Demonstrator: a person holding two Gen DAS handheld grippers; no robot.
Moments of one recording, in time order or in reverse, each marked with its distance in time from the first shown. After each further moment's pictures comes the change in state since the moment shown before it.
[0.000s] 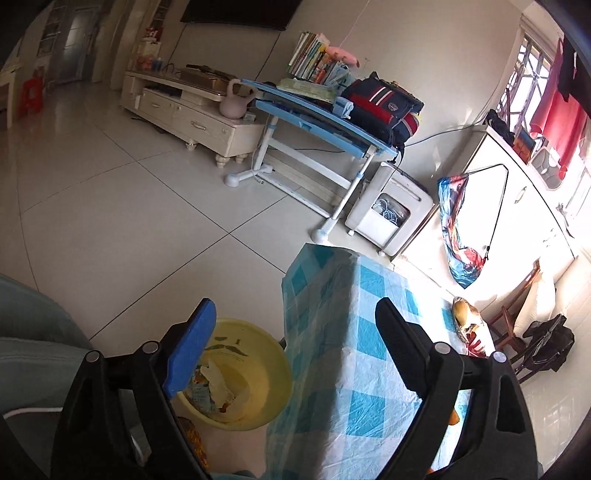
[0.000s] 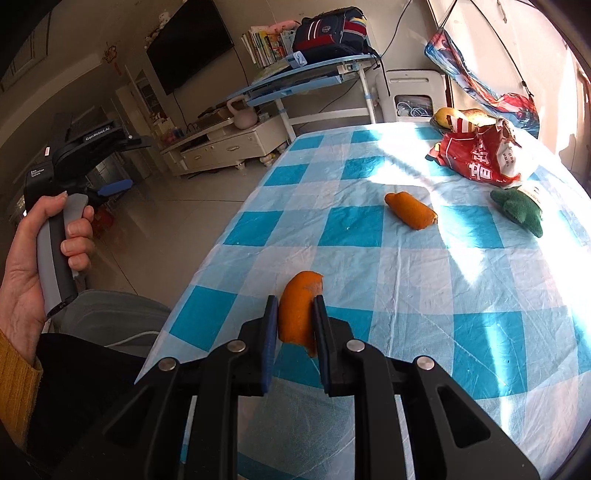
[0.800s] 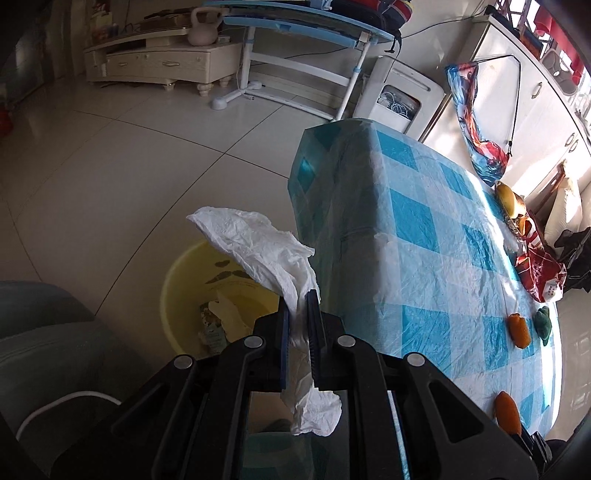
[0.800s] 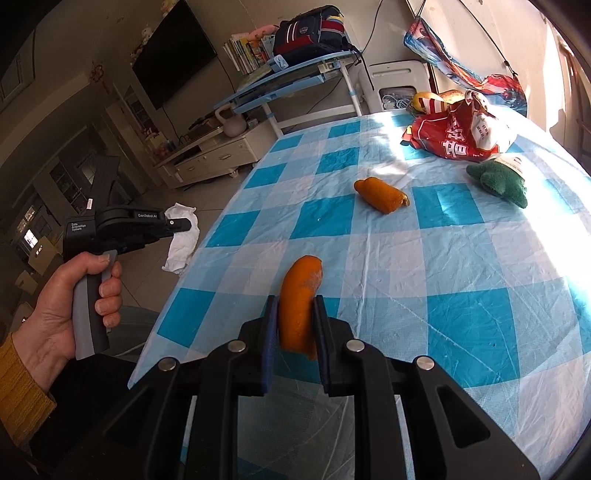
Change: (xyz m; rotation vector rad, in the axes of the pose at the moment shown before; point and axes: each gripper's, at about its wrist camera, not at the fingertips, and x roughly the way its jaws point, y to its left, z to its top) left arm 0.107 -0.016 -0.074 0.212 0.373 0.104; right arm -0.007 -0.041 -0.016 0.114 -0.021 0.006
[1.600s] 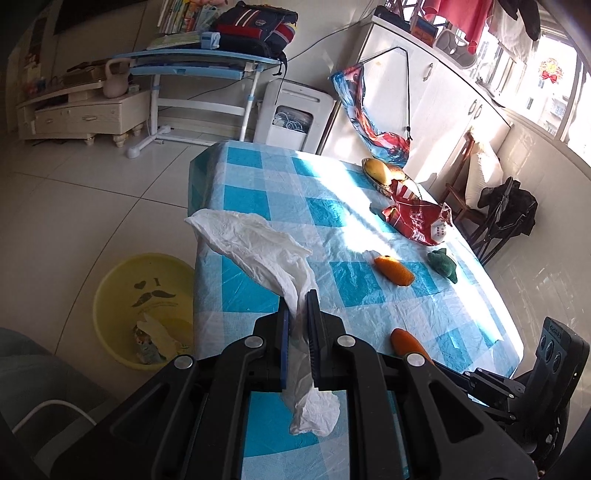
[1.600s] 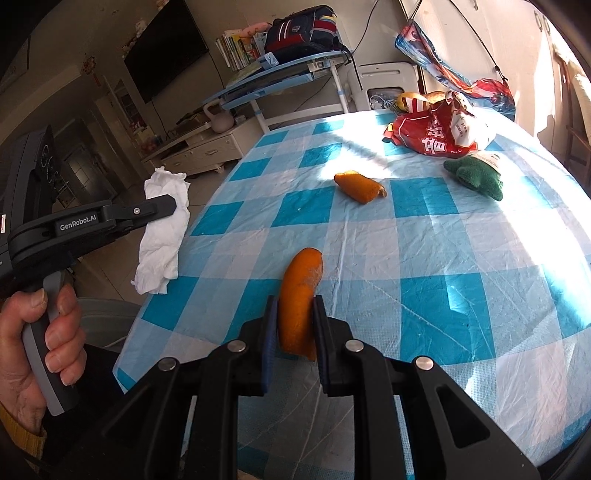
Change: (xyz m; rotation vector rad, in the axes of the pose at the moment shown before) left arm -0.085 -0.081 -0.074 0.218 -0.153 -0.282; right arm -0.007 -0.003 -0.008 -0.019 0.008 -0.064
